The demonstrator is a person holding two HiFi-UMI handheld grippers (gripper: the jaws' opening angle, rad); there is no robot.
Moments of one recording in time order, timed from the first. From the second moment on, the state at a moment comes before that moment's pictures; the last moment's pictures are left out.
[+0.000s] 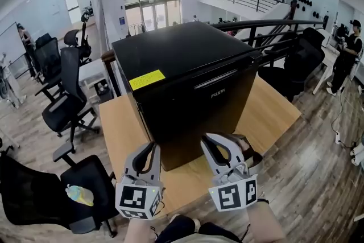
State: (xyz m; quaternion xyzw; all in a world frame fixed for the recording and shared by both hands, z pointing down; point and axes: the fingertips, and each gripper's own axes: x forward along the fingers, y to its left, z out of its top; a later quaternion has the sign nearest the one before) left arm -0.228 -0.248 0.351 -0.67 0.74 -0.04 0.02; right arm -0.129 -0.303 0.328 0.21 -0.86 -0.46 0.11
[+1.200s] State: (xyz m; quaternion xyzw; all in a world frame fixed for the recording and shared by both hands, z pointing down) left arm -0.249 -0.270 0.319 -0.73 0.68 0.01 0.05; right arm -0.195 -0.332 0.267 0.16 -0.69 -0.66 0.26
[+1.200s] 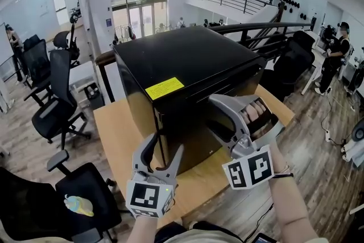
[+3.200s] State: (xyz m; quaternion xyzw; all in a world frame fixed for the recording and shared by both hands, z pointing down) left arm -0.253 -0.277 0.319 -0.71 0.70 0.03 0.03; right arm -0.202 -0.336 0.276 0.07 -0.69 -0.64 0.32
